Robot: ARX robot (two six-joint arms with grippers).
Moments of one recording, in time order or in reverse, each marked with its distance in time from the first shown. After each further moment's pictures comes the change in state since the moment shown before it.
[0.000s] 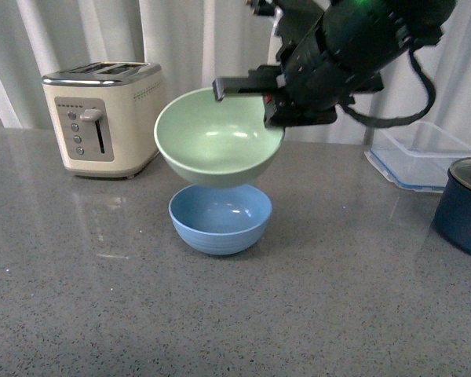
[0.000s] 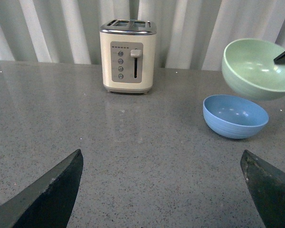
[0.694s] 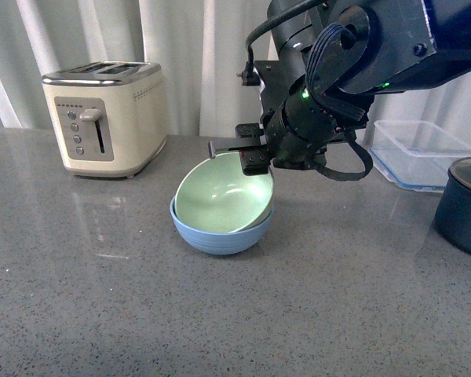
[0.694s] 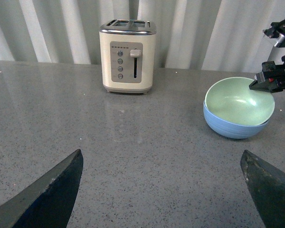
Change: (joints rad) left arm 0.000 0.000 0.000 0.000 0.000 0.000; right arm -0.006 0.169 0.076 0.077 0.073 0.034
